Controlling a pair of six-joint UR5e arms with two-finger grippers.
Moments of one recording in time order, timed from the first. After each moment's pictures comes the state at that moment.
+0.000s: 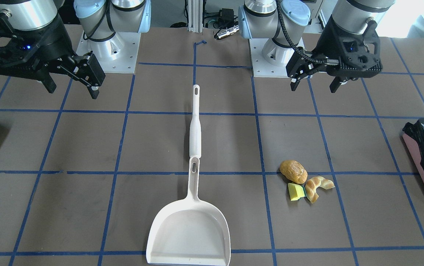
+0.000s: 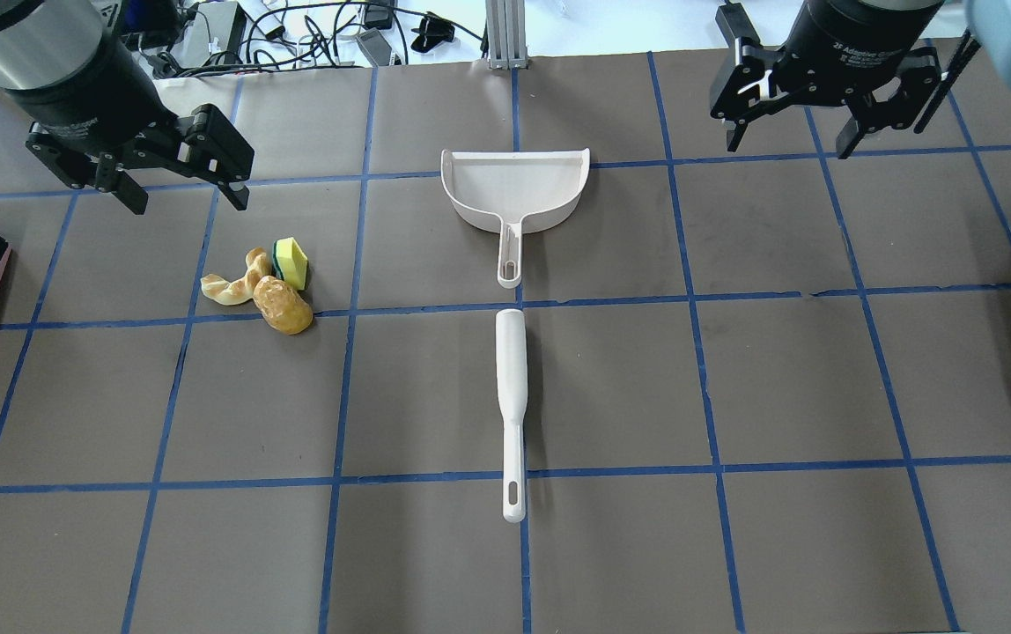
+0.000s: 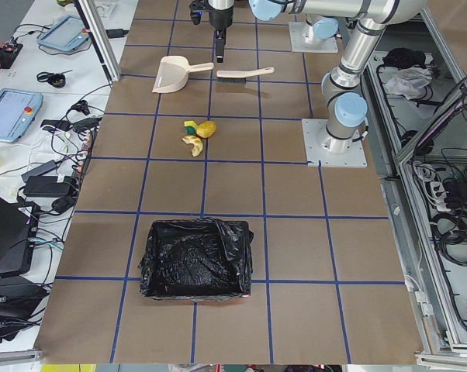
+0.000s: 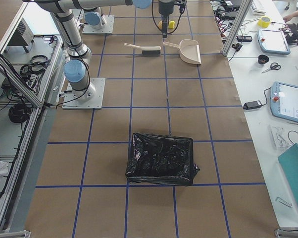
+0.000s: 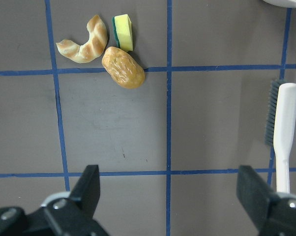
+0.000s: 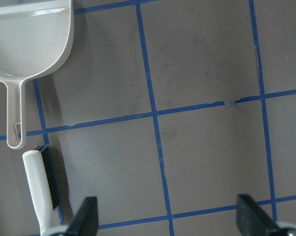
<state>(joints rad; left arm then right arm) -1.50 -1.53 -1.54 -1.62 1.56 0.08 1.57 -1.55 1.47 -1.56 -1.58 0.15</state>
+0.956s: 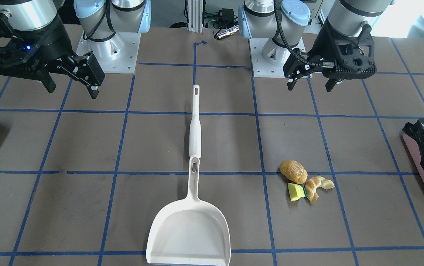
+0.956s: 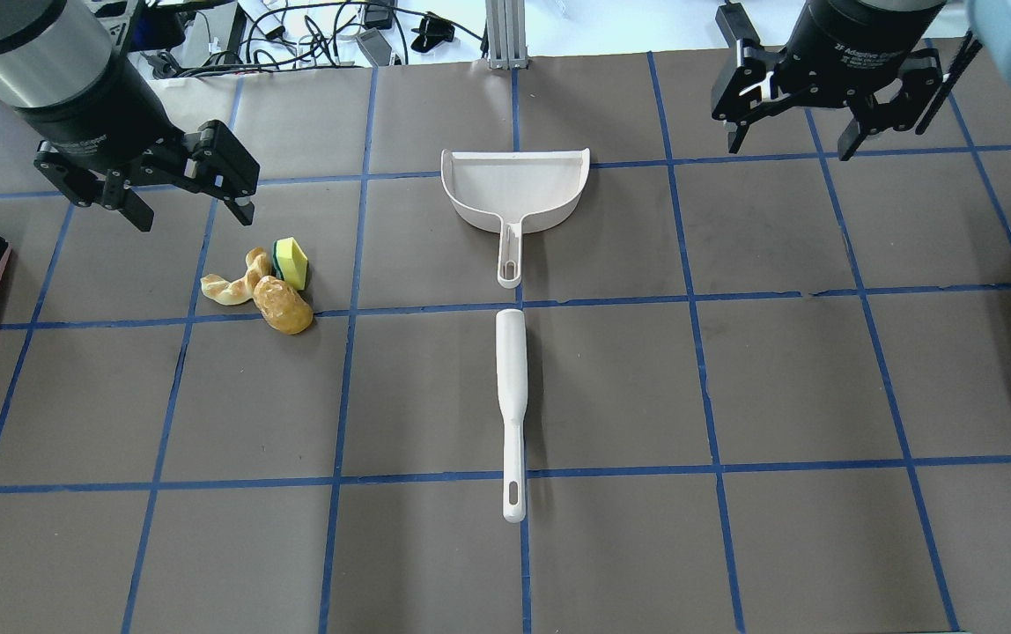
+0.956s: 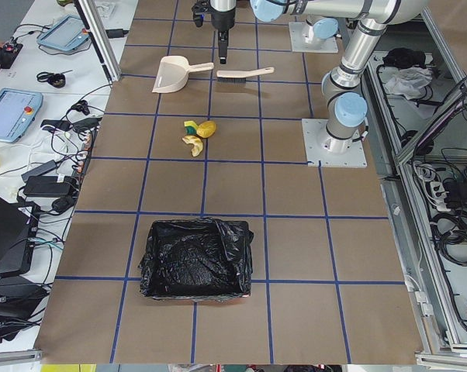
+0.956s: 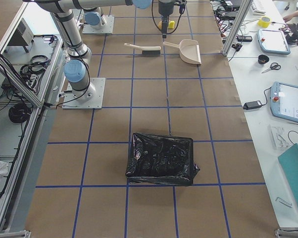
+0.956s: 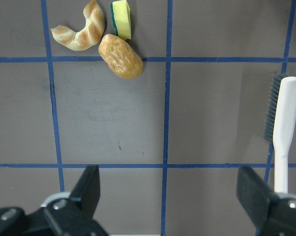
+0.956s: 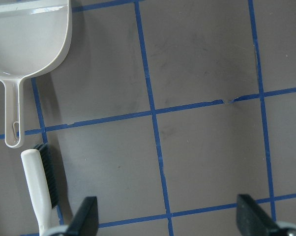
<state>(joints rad) -1.50 -1.53 -1.57 -1.63 1.56 0.05 1.57 -1.55 1.47 -1.55 -1.58 0.15</state>
